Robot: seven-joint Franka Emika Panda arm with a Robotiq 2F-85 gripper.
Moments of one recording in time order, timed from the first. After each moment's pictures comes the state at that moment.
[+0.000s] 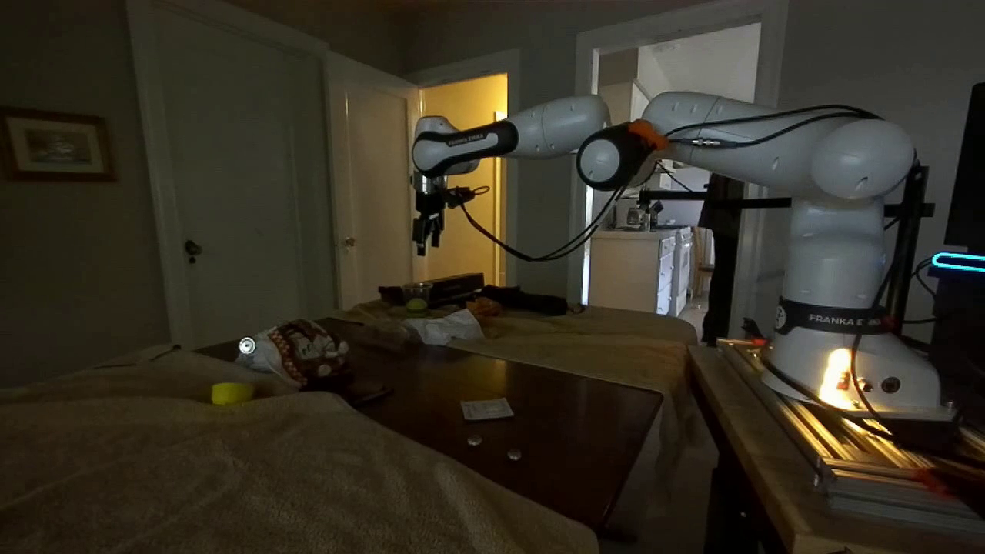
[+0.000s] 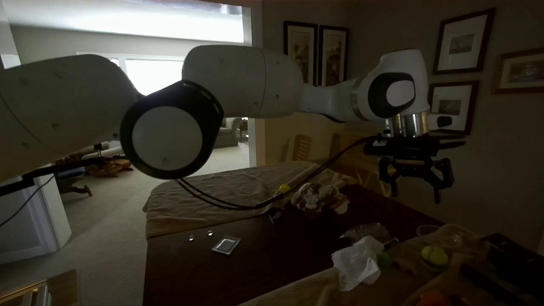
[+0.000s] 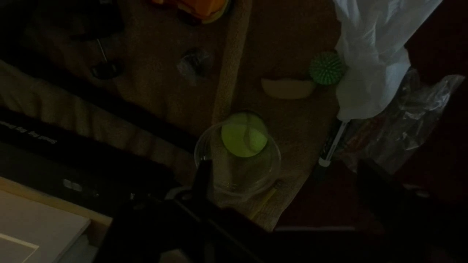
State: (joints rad) arm -0.30 1.20 -0.12 -0.46 -0.05 1.87 -0.31
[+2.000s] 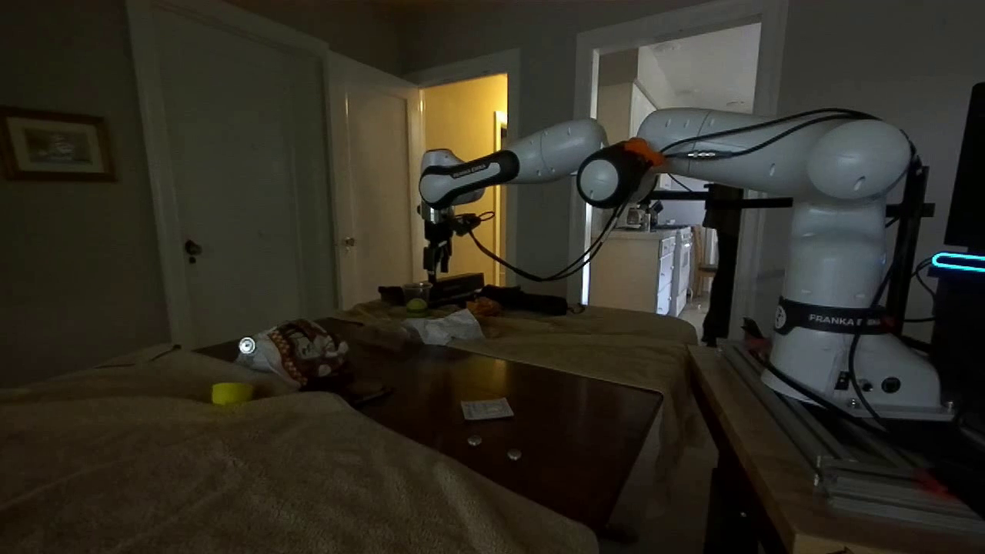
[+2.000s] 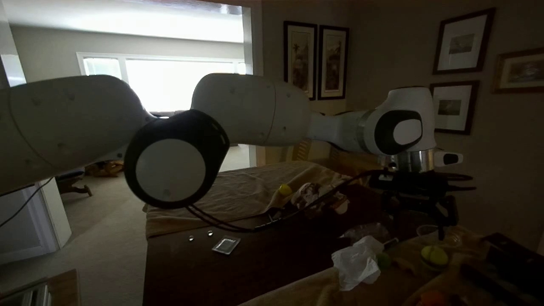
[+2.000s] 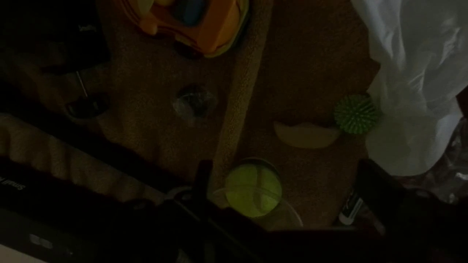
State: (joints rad) arm -0.34 1.30 -0.10 -0.45 -0.06 1.91 -0.35
